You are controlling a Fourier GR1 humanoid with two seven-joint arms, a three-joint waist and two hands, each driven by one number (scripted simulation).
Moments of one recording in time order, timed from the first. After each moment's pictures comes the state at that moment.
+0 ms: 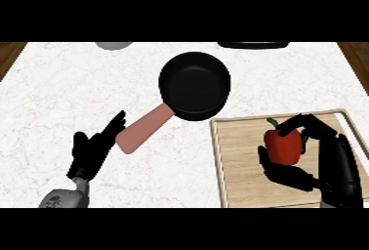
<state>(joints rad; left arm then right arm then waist) -0.08 0.17 -0.11 -1.39 0.05 -0.12 0.15 0.00 -0.12 0.14 -2.00 0.68 -0.16 0.31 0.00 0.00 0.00</state>
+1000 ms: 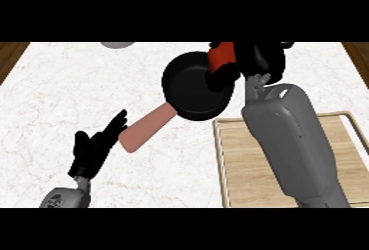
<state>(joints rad) -0.09 0.15 -0.09 -1.39 0.03 -0.14 0.15 -0.89 -0.06 0.12 -1.41 0.85 0.15 0.75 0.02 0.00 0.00</state>
